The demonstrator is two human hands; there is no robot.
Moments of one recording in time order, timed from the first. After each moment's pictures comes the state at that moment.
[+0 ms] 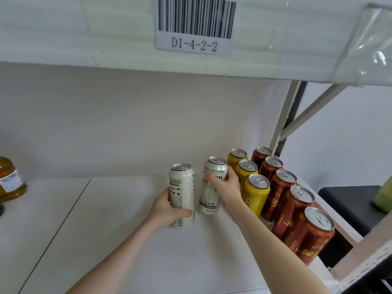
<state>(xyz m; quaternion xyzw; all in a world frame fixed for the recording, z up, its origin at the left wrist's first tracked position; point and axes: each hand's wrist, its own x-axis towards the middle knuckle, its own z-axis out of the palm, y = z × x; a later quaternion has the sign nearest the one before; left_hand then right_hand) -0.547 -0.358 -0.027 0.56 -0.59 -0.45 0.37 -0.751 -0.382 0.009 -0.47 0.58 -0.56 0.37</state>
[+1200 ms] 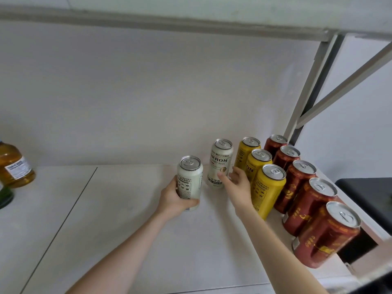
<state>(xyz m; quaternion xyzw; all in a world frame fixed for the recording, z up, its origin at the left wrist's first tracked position) -0.549 -0.380 -0.062 0.57 -0.58 -0.41 0.42 -0.748 -0.376 -0.030 -0.41 0.60 -0.57 0.39</state>
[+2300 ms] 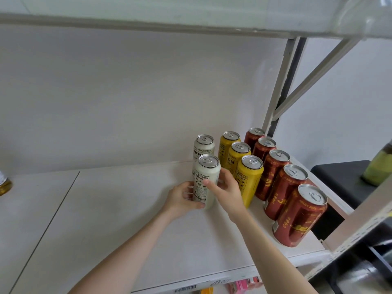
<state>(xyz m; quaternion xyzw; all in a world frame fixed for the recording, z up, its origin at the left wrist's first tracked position) -0.599 -0.375 -0.070 0.48 -0.60 -0.52 0.36 -0.758 -0.327 -0.025 -0.49 0.54 -0.57 0.39</state>
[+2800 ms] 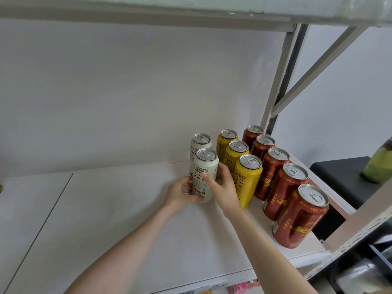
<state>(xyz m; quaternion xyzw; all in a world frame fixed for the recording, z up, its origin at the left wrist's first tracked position) -0.612 -0.394 -0.067 0.50 -0.59 -0.52 0.37 -0.754 -0.344 -0.027 -0.47 0.53 -0.60 0.36</state>
